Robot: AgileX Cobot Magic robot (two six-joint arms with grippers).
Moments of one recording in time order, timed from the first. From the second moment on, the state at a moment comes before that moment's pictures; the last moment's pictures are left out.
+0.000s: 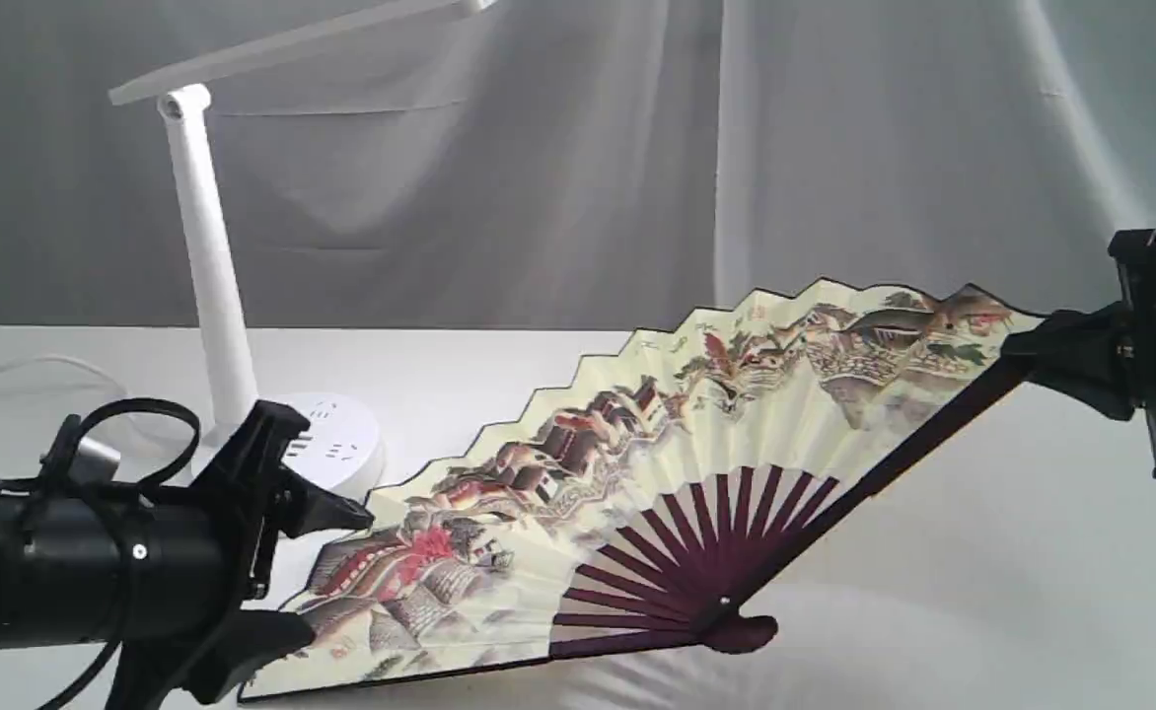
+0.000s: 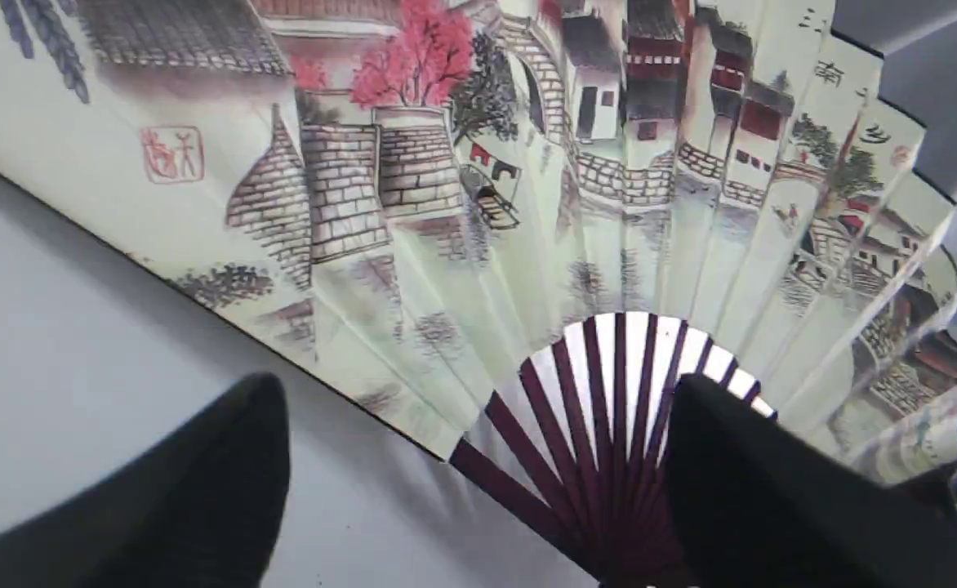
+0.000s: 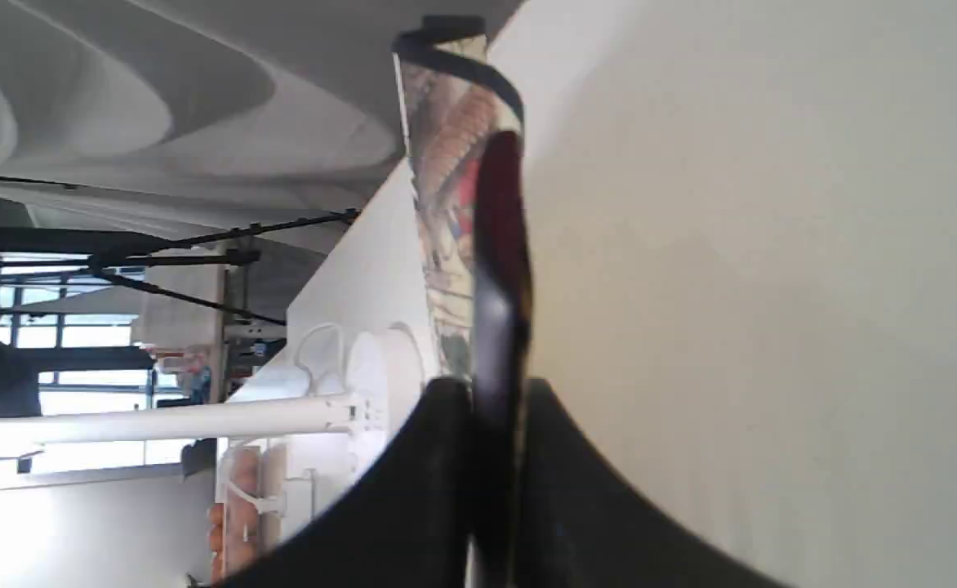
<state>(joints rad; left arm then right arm) -0.26 1.61 -0.74 -1.67 0.35 0.45 -0.39 2.11 -1.35 1.45 1.07 -0.76</state>
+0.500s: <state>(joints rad) -0.26 1.61 -0.74 -1.67 0.36 0.47 -0.37 2.11 -1.27 1.33 0.96 -0.76</state>
